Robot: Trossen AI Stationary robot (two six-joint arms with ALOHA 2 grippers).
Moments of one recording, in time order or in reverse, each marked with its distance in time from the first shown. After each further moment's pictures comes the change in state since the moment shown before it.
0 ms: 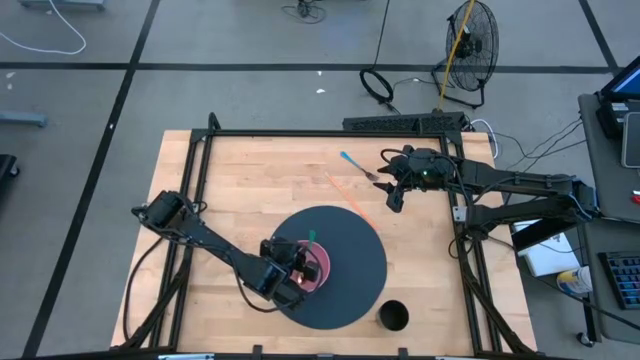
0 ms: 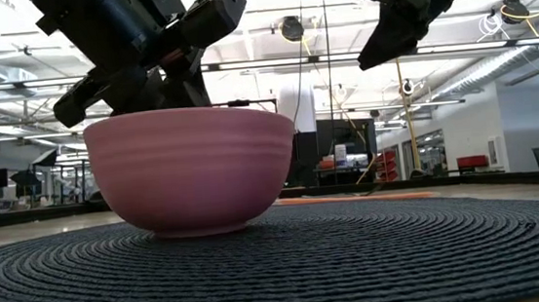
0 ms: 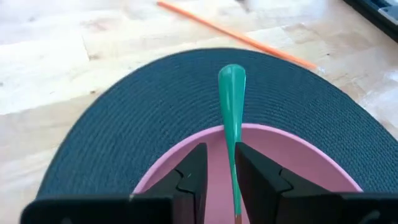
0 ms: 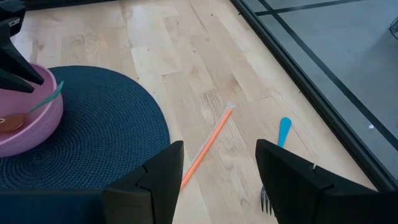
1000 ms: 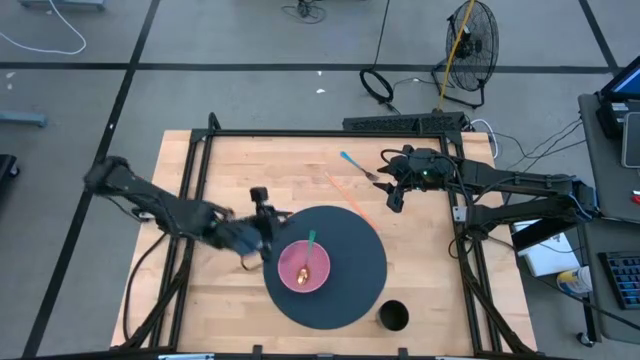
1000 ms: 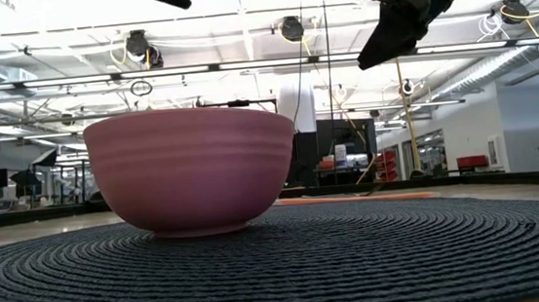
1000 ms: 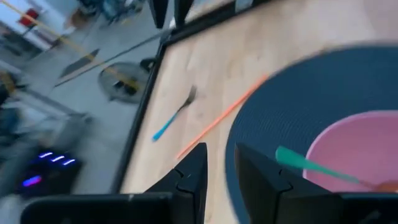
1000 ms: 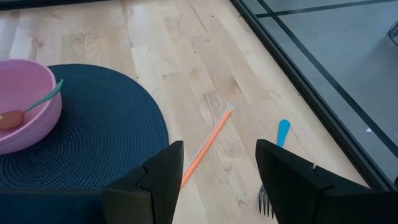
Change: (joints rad) left arm 0.112 -0.629 -0.242 0.306 0.148 1.699; right arm 0.000 0.000 0.000 0.005 0.000 -0.020
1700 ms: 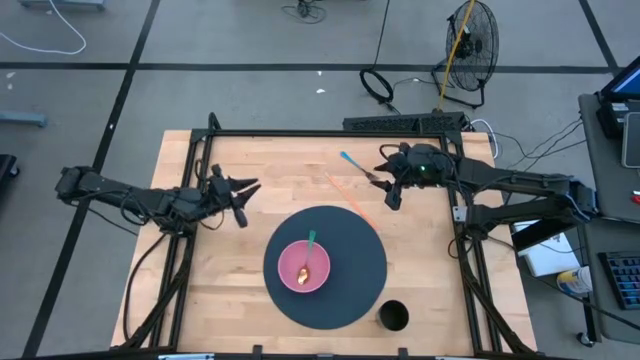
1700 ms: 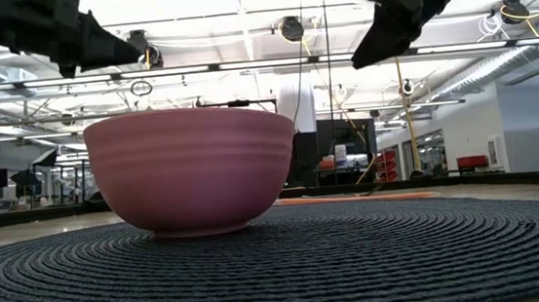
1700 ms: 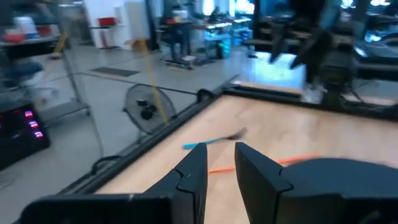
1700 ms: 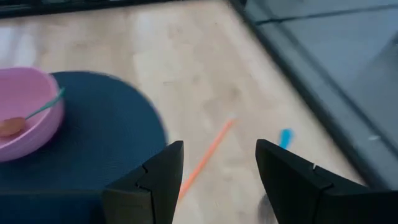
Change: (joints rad) left arm 0.213 -0.688 -0.746 0.644 0.032 -0.114; right arm -0.049 0.029 0.000 0.048 -0.071 -0.025
